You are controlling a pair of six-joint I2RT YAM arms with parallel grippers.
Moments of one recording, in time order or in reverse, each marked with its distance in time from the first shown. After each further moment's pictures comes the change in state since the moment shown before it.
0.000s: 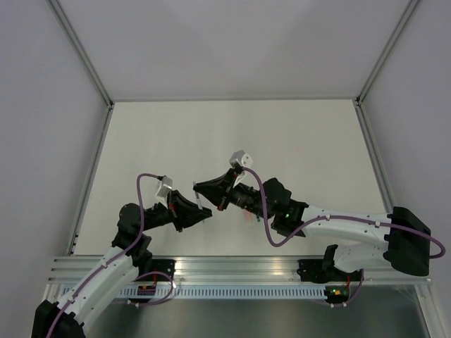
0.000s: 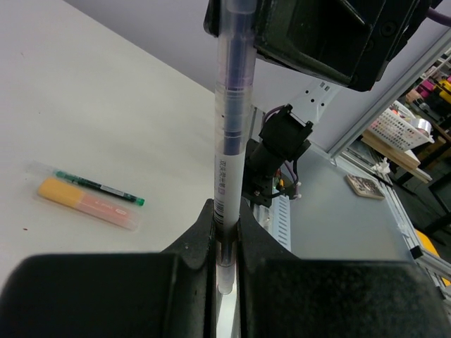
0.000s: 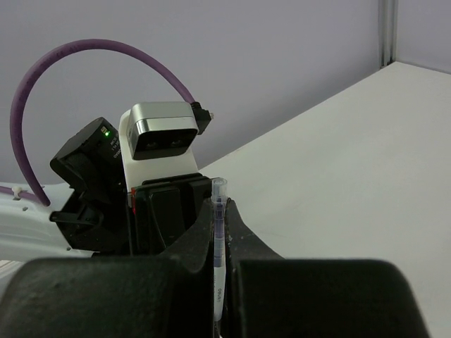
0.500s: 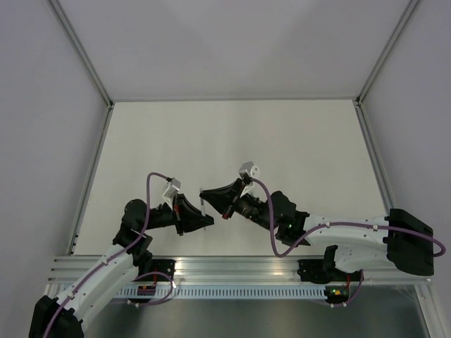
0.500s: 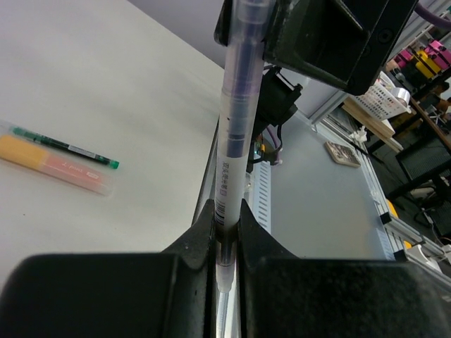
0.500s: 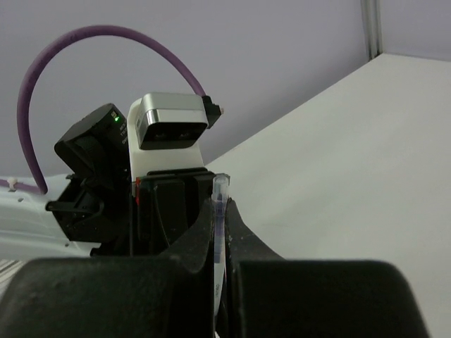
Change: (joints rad) left arm -0.016 0.040 0.013 -0.097 0.084 0.014; right arm 0.056 -0.032 -0.149 0.145 0.110 0.032
